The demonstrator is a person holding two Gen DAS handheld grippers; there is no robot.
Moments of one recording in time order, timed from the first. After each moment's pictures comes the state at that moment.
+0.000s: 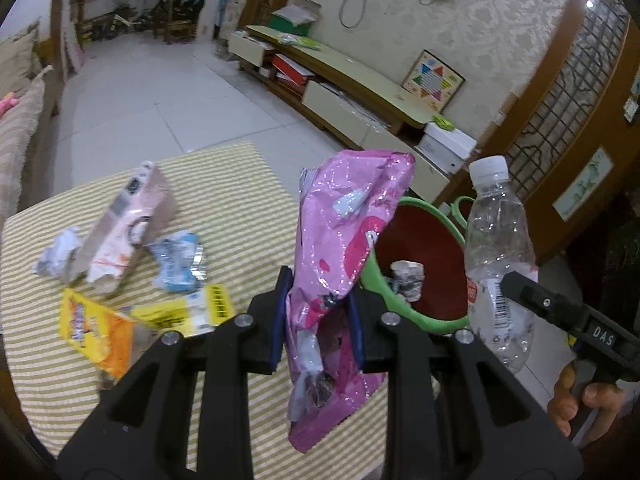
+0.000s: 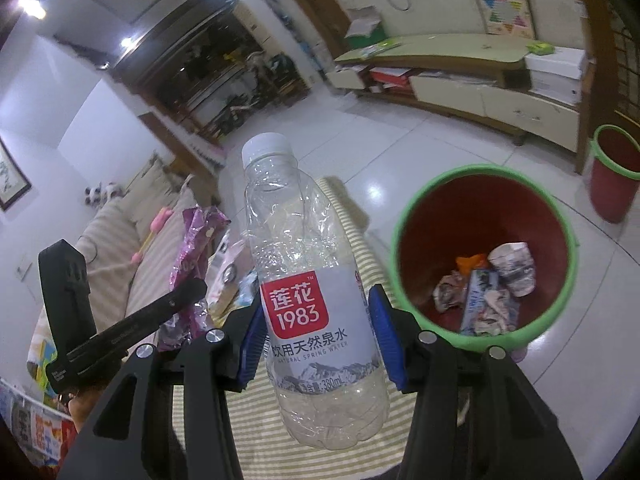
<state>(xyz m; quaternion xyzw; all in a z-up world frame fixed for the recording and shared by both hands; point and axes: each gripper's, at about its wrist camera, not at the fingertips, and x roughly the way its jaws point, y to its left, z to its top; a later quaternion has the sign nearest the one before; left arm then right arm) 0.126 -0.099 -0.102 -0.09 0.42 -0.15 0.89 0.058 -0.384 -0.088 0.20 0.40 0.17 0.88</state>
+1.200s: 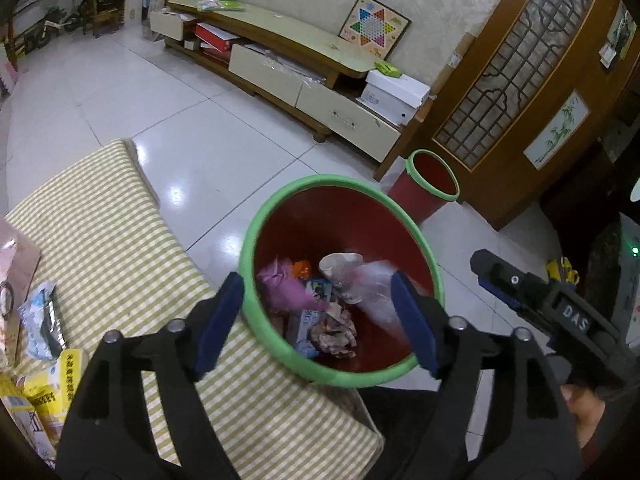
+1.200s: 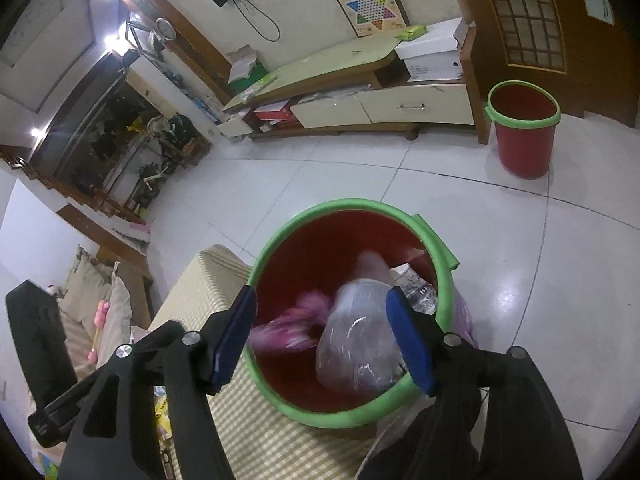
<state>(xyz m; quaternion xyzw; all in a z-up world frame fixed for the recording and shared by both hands) 0.197 -0.229 -0.144 -0.05 0.47 -0.24 0.85 0.097 -0.502 -0.130 0.29 0.39 0.00 0.87</state>
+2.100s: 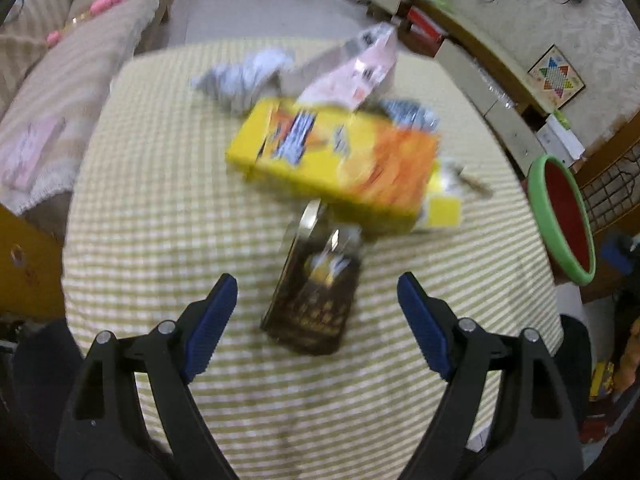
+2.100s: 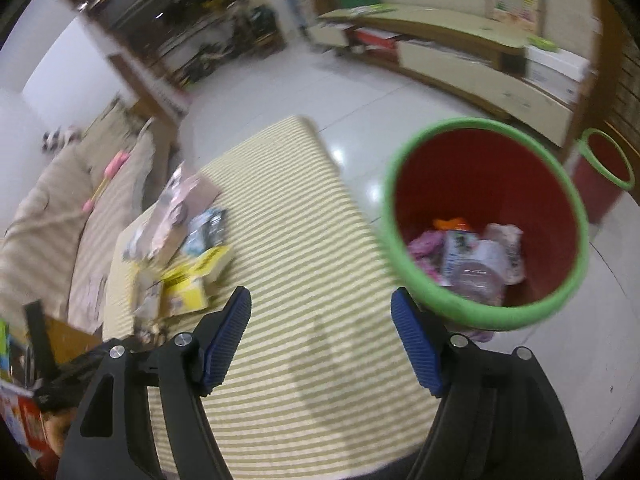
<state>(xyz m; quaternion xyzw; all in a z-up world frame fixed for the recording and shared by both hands) 0.059 0.054 -0.211 -0.13 0.53 0.04 0.84 0.079 -0.292 -0.141 0.09 0.48 0.16 0.86</state>
